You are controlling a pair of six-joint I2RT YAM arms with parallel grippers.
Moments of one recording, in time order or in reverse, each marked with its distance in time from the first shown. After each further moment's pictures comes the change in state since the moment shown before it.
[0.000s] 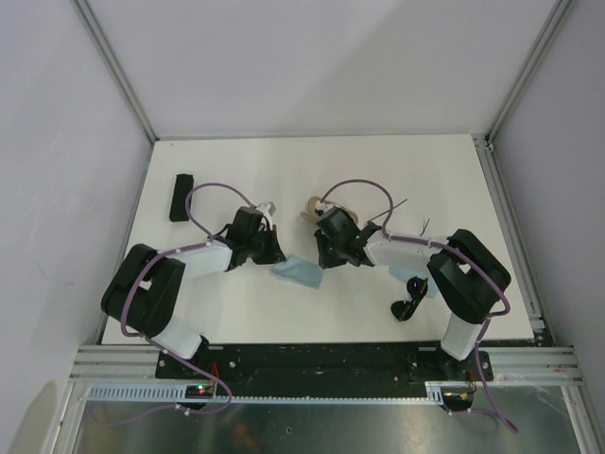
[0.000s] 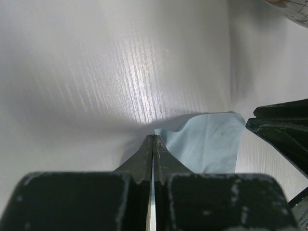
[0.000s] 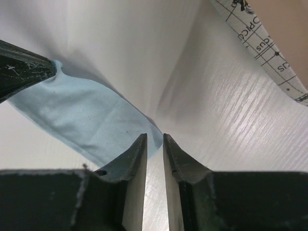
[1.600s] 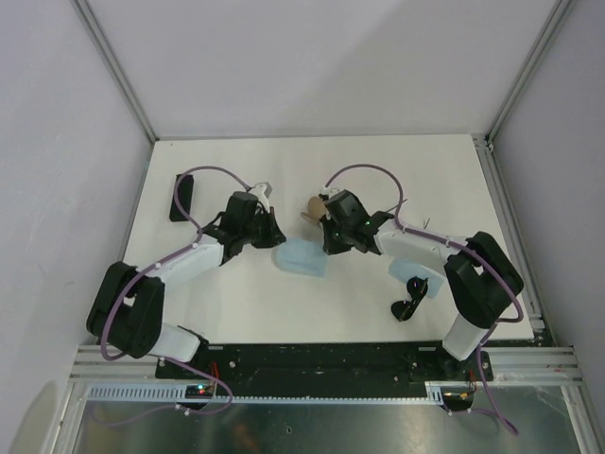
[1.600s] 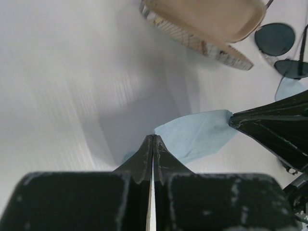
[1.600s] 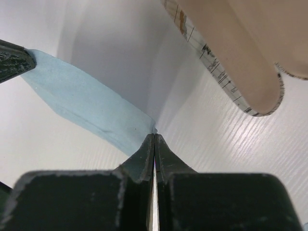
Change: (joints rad) left arm -0.001 -0.130 0.092 -0.095 -0.035 -0.001; right arm -0.065 -0.061 0.066 -0.079 -0.051 -0.071
